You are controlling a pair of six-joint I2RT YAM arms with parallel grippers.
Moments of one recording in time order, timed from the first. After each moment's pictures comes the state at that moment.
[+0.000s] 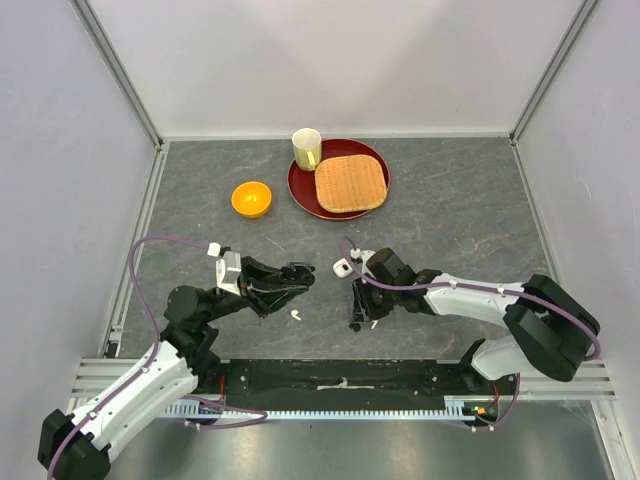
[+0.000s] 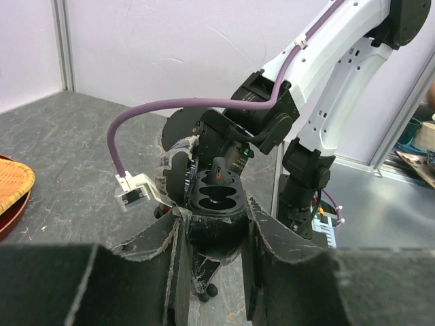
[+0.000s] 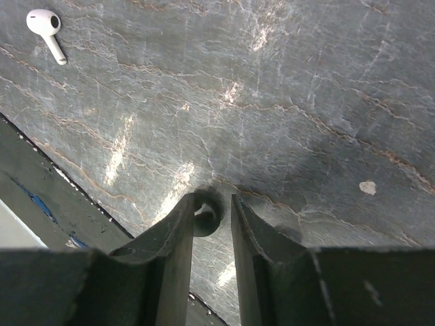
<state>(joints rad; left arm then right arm) -0.62 0.51 0.22 0.67 0.63 -0.40 0.82 1.40 0.59 -0.14 -0.28 0.49</state>
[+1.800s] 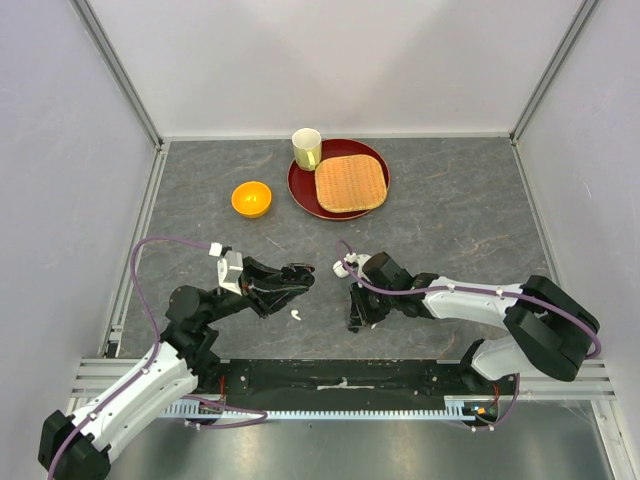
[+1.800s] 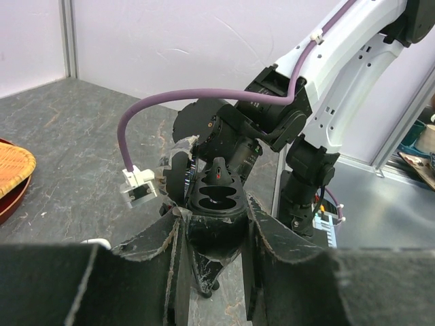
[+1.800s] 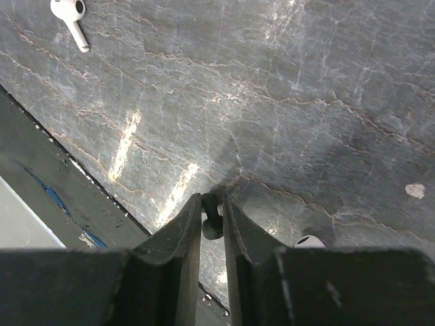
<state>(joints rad) -0.62 0.50 0.21 0.64 0.61 -0.41 0.88 1.41 0.58 -0.12 -0.28 0.53</state>
